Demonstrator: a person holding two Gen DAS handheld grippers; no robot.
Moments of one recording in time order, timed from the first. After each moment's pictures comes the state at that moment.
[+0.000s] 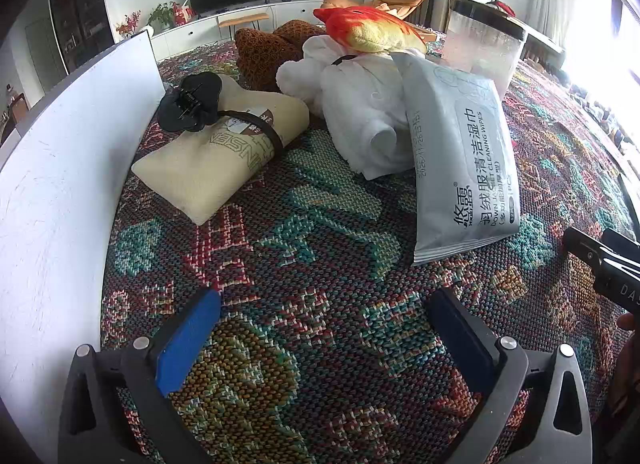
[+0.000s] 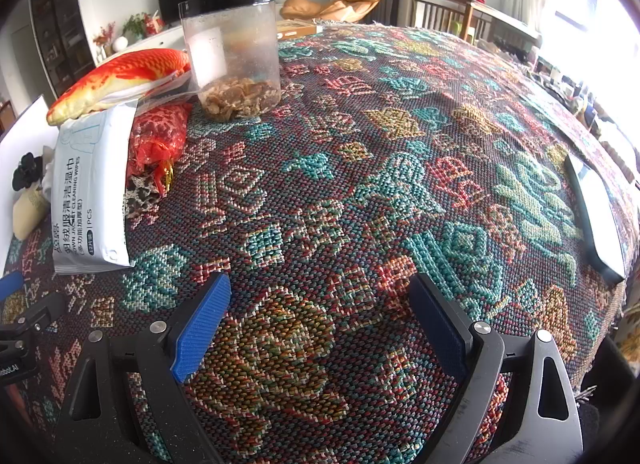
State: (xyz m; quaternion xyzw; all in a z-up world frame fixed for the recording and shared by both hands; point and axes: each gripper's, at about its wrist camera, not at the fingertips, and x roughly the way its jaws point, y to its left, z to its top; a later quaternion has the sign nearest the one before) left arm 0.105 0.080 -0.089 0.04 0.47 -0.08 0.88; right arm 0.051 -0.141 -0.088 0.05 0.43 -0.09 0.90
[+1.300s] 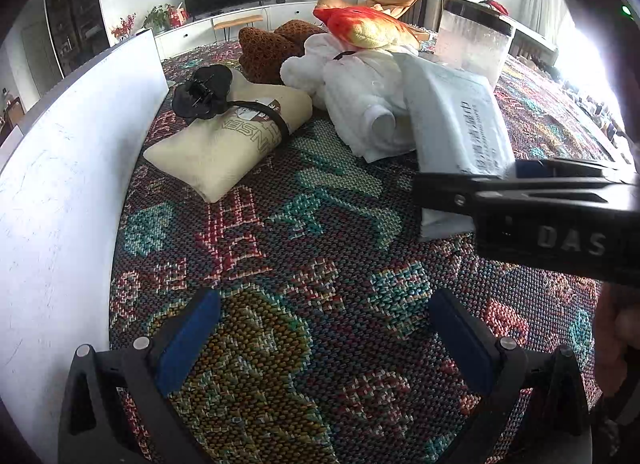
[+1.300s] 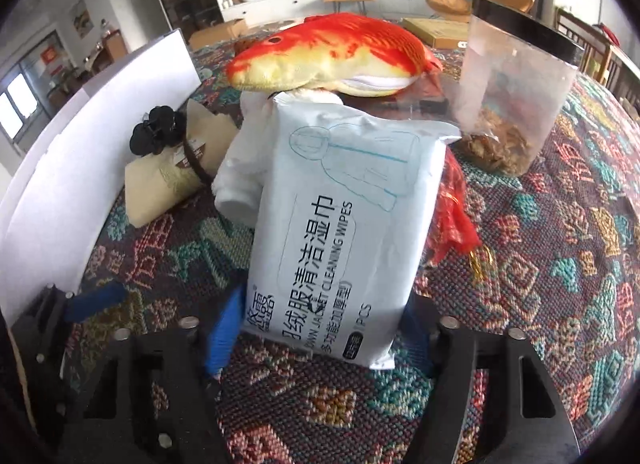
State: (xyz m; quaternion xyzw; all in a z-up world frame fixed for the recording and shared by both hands) left arm 0.088 0.088 -0.088 0.04 0.46 -0.09 0.88; right arm 0.116 -0.030 -0.073 0.01 0.47 0.15 0.87
